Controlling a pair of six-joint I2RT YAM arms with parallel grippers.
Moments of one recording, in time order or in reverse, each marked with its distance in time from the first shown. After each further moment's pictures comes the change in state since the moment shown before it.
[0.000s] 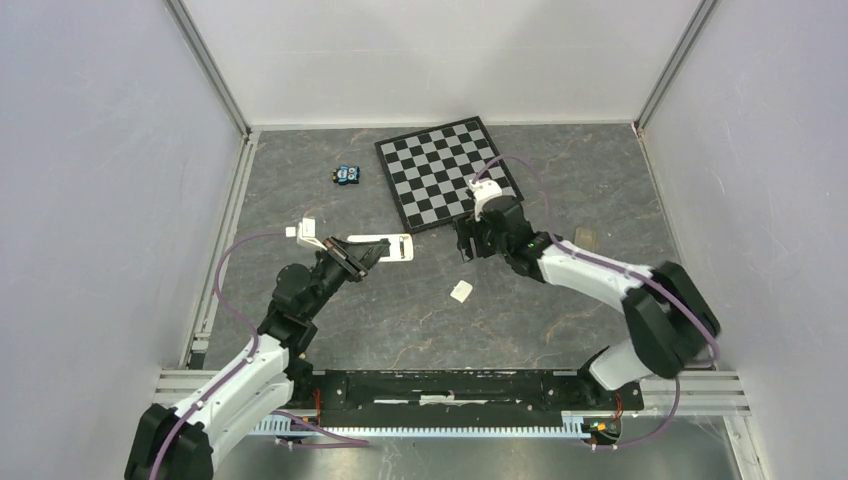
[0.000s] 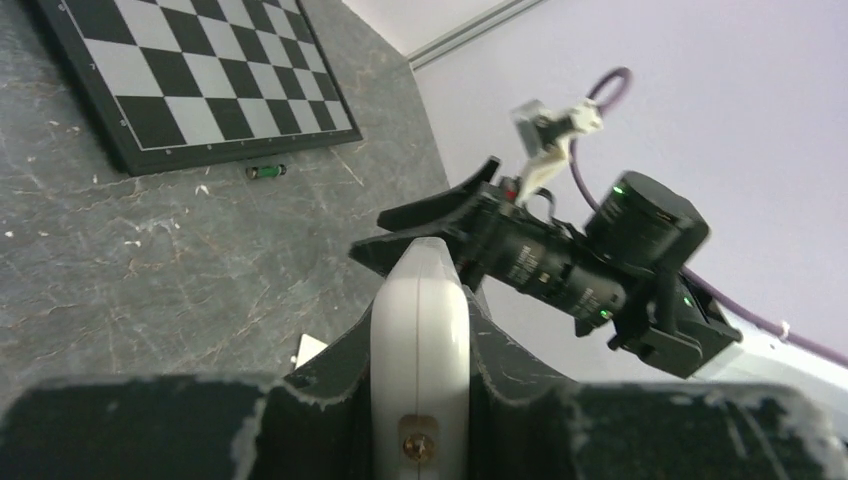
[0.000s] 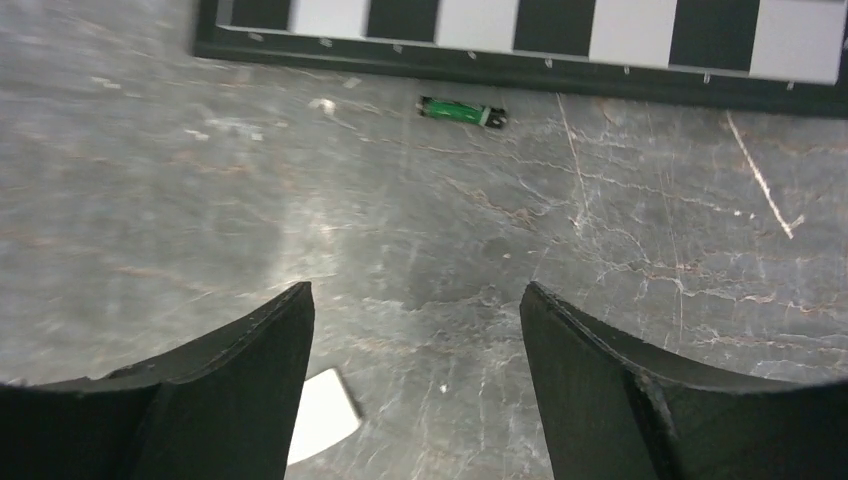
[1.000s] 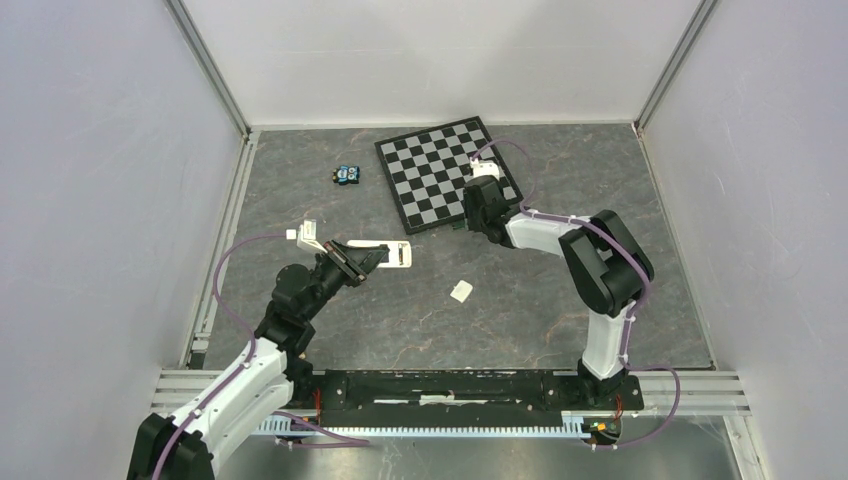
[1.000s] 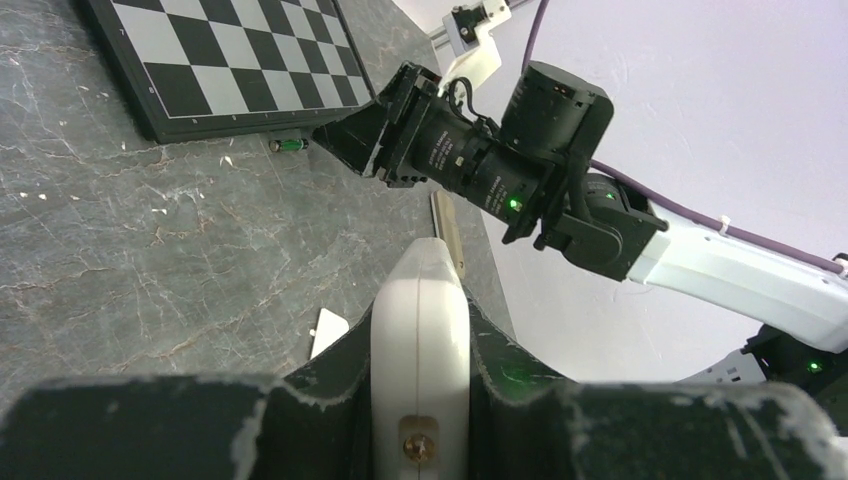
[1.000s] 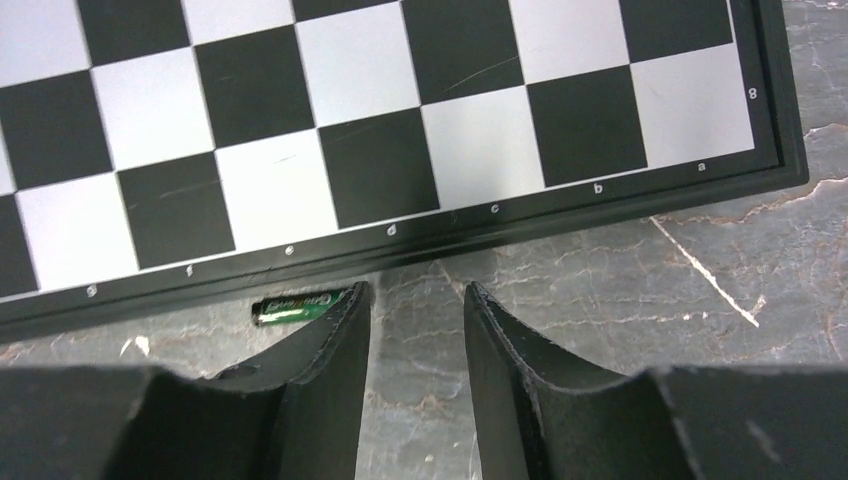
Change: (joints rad) left arm 0.016 -0.049 0.000 -0.122 0.035 0.015; right arm -0.074 0.462 0.284 0.039 0.254 0.129
